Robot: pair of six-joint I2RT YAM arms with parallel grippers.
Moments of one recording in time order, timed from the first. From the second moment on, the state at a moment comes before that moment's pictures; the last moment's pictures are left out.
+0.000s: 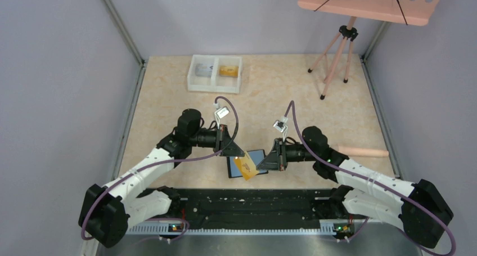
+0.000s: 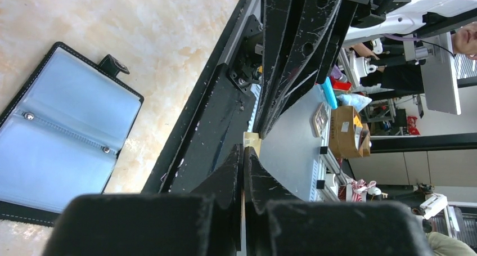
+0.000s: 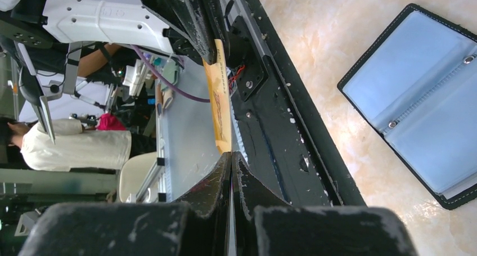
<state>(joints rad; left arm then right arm) -0.54 1.04 0.63 -0.02 0.95 -0.64 0.76 0.95 0.41 0.28 -0.73 0.81</state>
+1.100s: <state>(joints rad) -0.47 1.13 0.74 -0.18 0.26 -0.62 0.69 0.77 0.40 0.08 -0.47 0.75</state>
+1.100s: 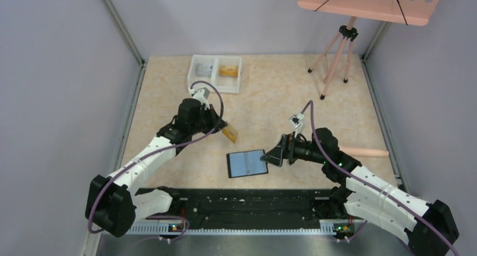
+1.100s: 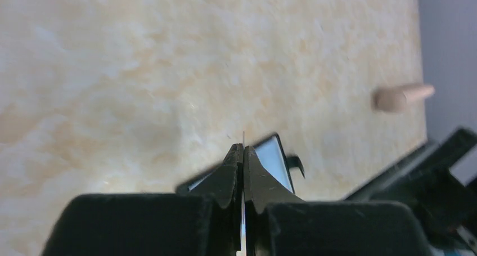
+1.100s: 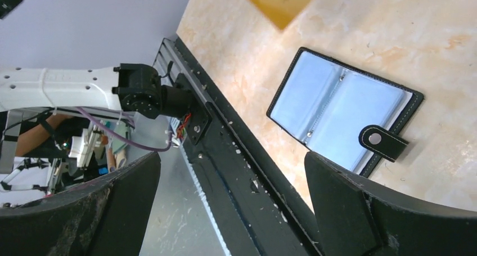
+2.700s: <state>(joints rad) -0.17 2.33 1.79 0.31 0.27 -0.55 0.62 1.19 0.64 -0.06 -0.44 0.62</state>
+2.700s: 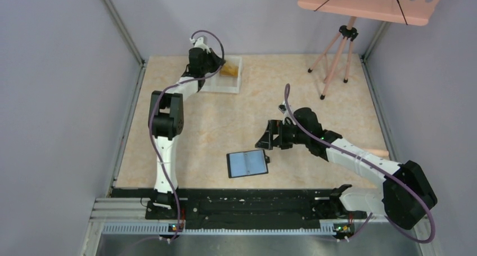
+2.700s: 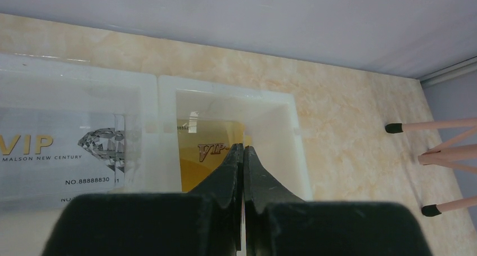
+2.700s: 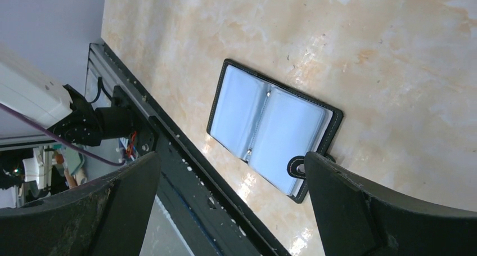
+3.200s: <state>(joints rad) -0.17 2.37 1.80 0.37 0.27 -0.56 0.59 1.16 0.64 -0.08 -0.44 0.62</state>
